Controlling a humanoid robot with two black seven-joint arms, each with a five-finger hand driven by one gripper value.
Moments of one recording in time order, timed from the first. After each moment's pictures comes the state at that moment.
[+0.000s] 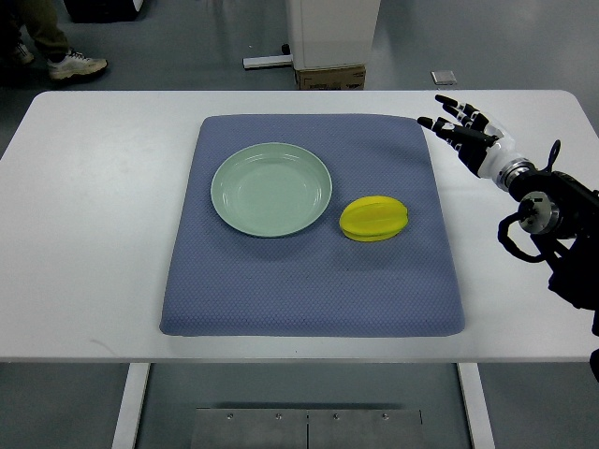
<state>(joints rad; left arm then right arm) -0.04 0.00 -0.10 -0.22 0.09 0.06 -0.20 0.91 -0.15 0.70 0.42 -0.25 0.19 0.15</state>
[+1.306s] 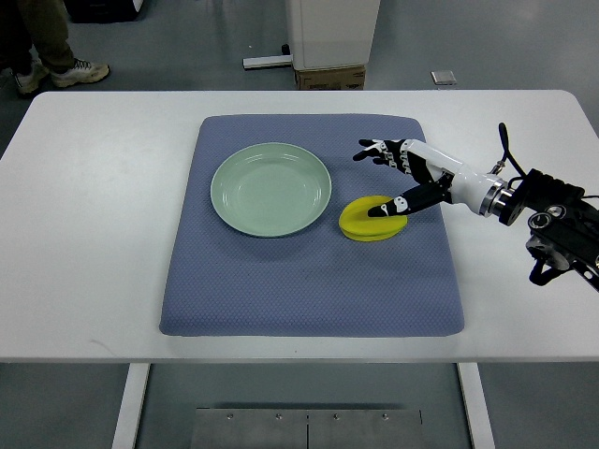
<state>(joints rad) -0.04 0.00 -0.10 -0.22 0.09 0.06 -0.20 0.88 -0.37 0.36 0.85 -0.82 0.28 0.46</state>
